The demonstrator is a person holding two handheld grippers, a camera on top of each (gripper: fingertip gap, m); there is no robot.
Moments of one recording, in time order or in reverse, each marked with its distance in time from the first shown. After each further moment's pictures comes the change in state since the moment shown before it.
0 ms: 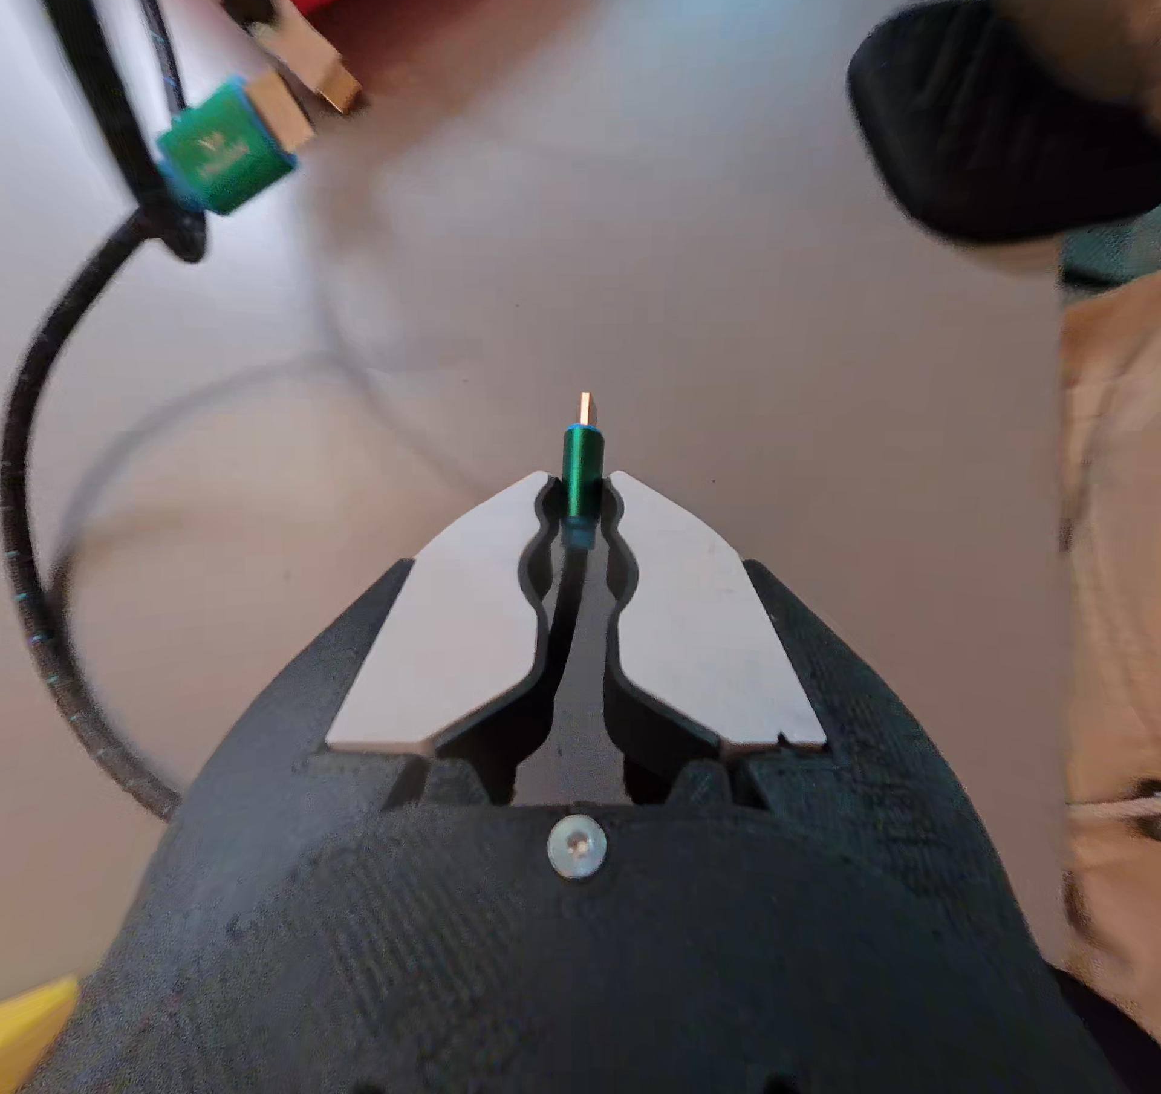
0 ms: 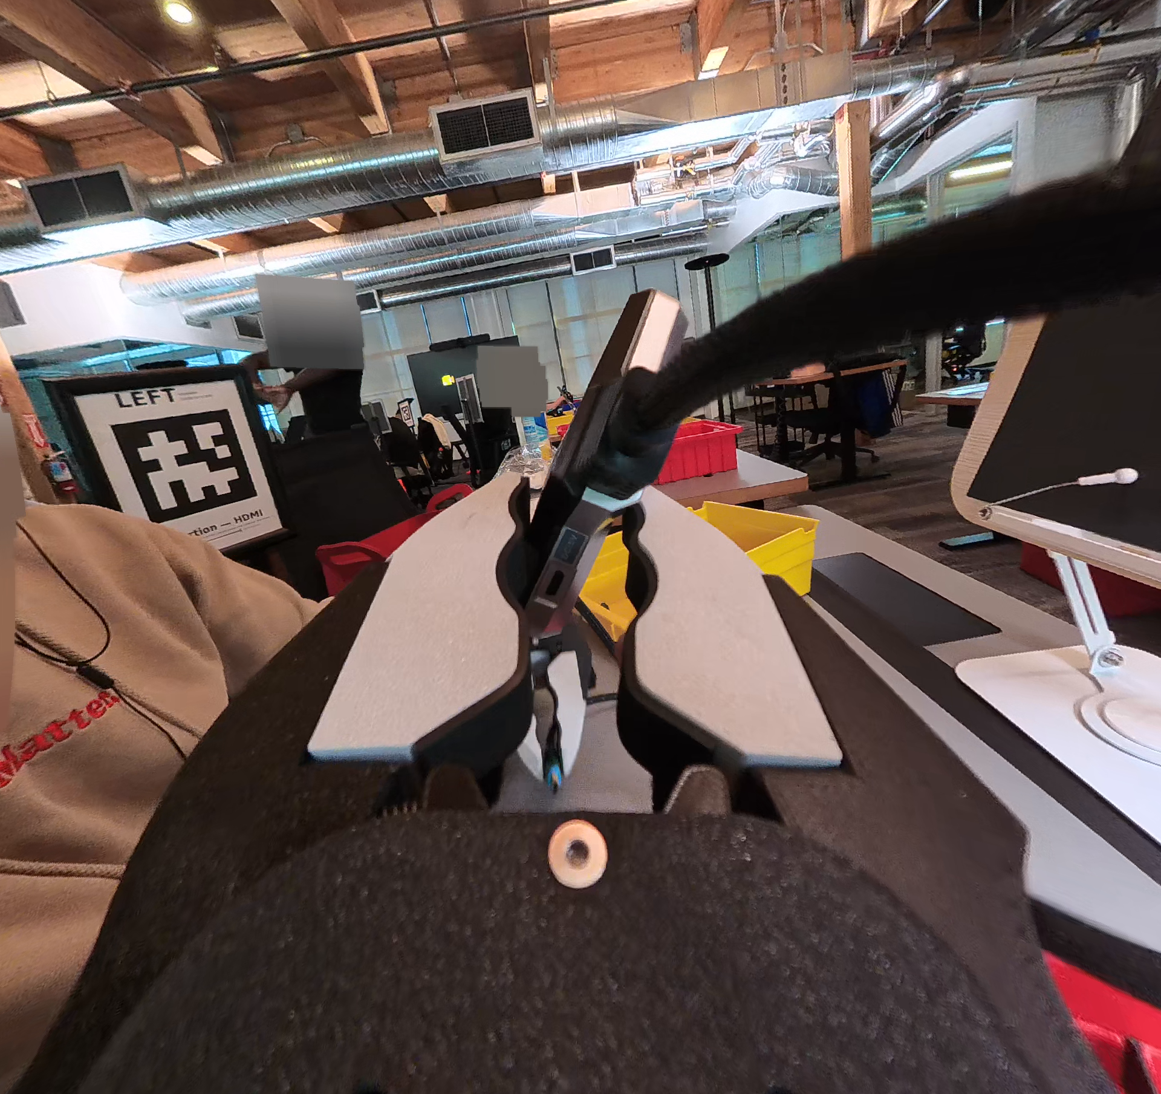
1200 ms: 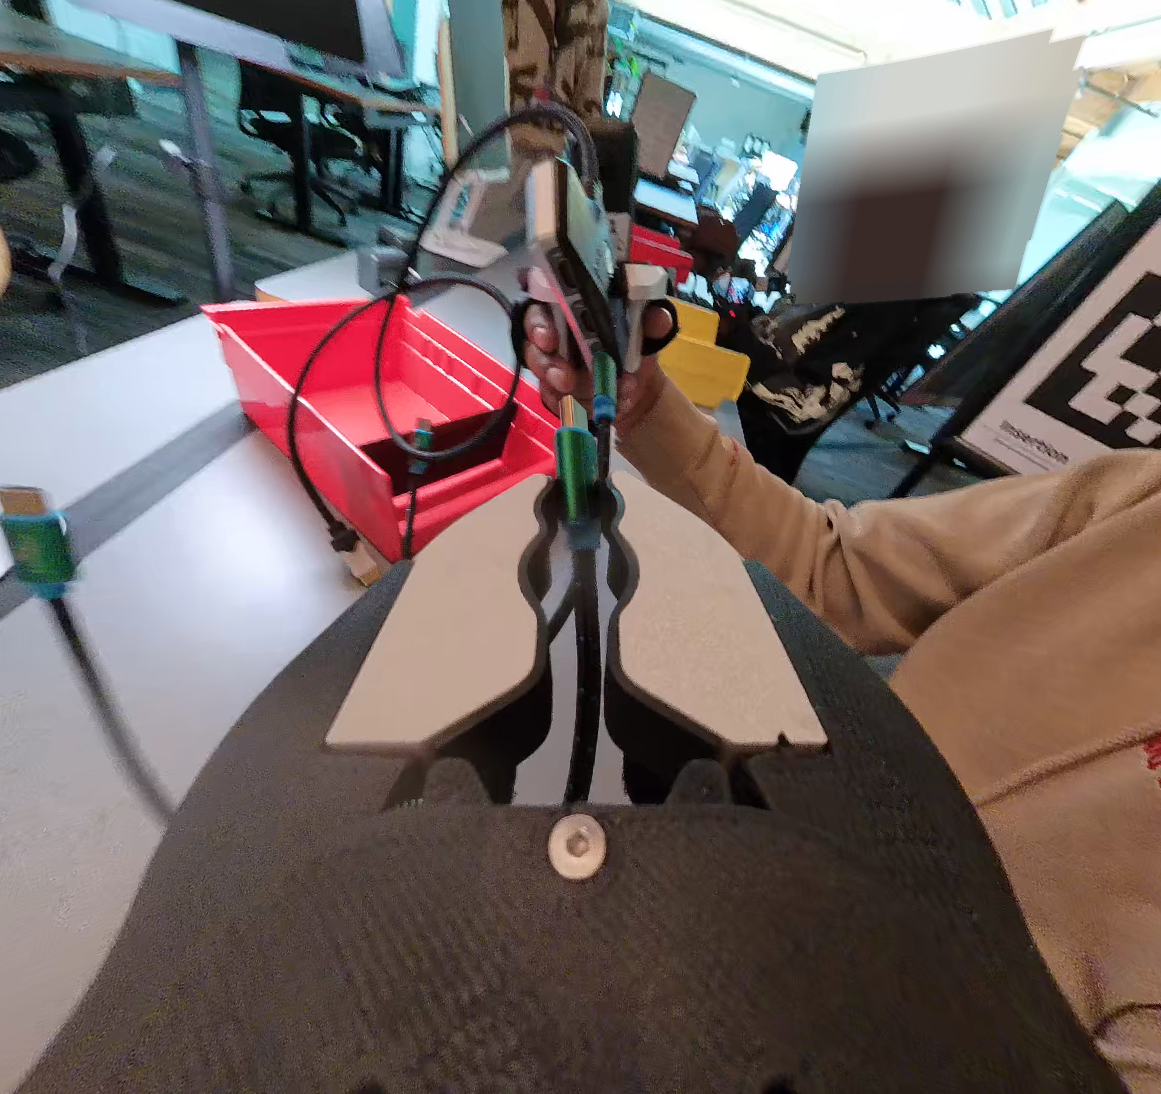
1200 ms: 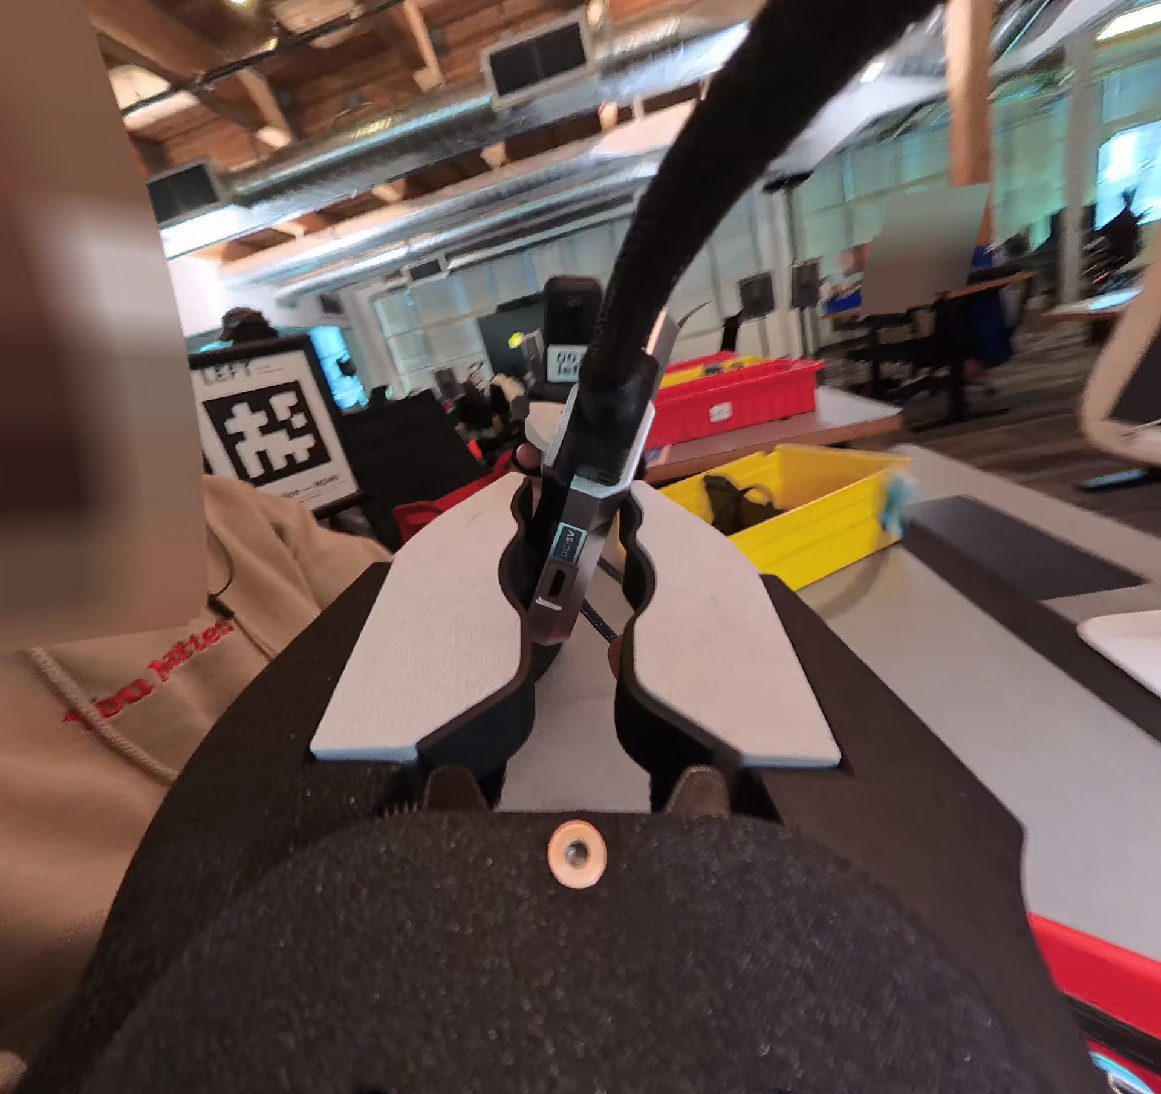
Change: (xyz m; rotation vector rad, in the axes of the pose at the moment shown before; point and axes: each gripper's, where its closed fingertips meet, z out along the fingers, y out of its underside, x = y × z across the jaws) left arm -0.004 -0.172 -0.131 0.680 0.100 -0.132; right arm -0.002 0.030 0.011 -0.090 -0.113 0.114
